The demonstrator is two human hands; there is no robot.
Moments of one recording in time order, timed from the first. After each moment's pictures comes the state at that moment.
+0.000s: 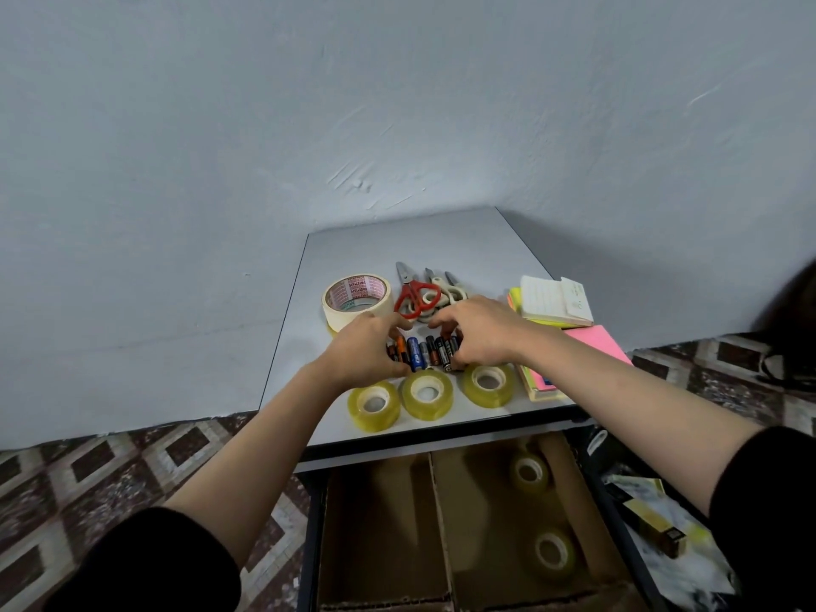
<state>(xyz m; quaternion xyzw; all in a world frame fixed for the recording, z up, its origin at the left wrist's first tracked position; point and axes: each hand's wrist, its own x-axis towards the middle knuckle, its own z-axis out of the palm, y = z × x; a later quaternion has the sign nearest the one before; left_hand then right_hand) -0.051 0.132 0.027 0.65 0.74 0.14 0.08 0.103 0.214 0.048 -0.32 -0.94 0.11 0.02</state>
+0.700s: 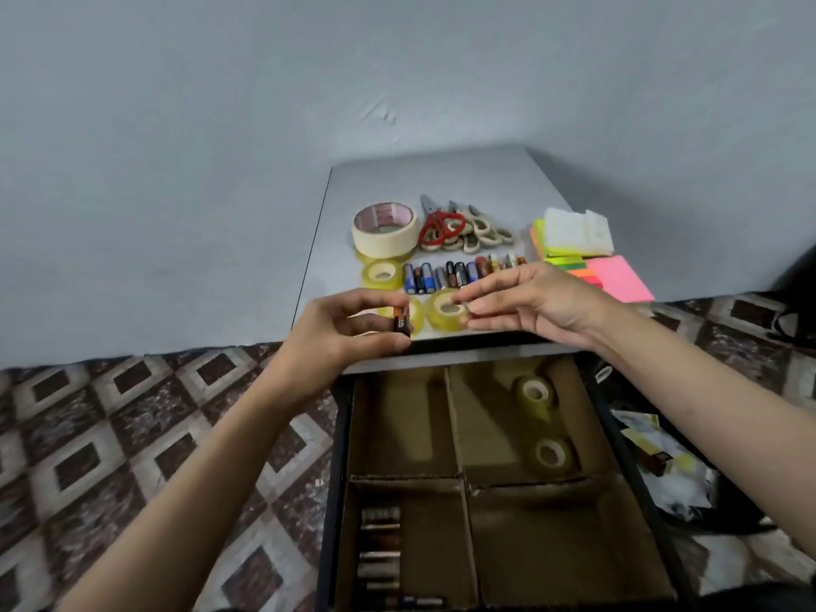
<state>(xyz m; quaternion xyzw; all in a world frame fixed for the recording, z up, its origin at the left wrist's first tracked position) -0.012 -0.006 0.056 0.46 0.60 0.53 0.38 0.158 0.152 0.052 -0.28 -0.56 0.76 0.17</state>
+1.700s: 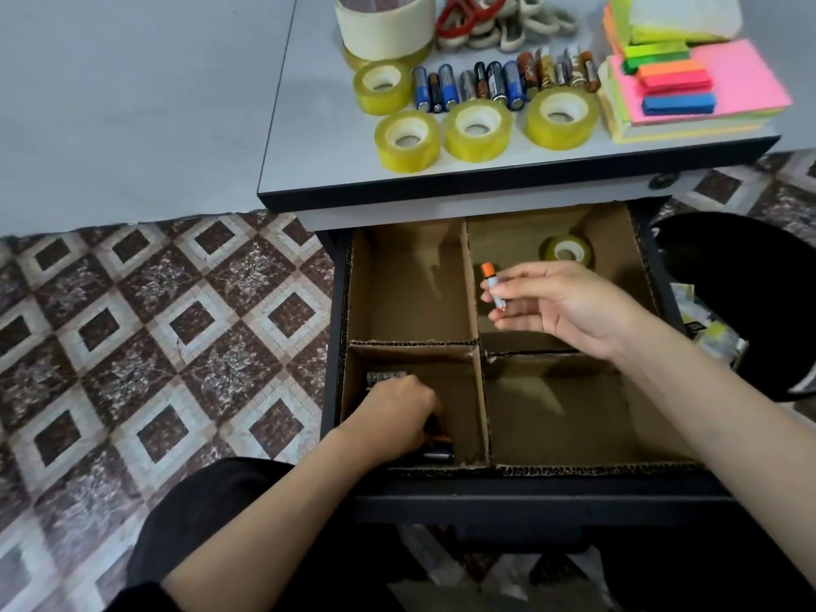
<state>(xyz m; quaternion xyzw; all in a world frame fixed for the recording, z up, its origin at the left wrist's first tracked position) 0.045 -0.064 -0.132 0.67 0.68 -0.12 0.28 0.181 0.089 -0.074 -0.39 -0.47 0.79 0.10</state>
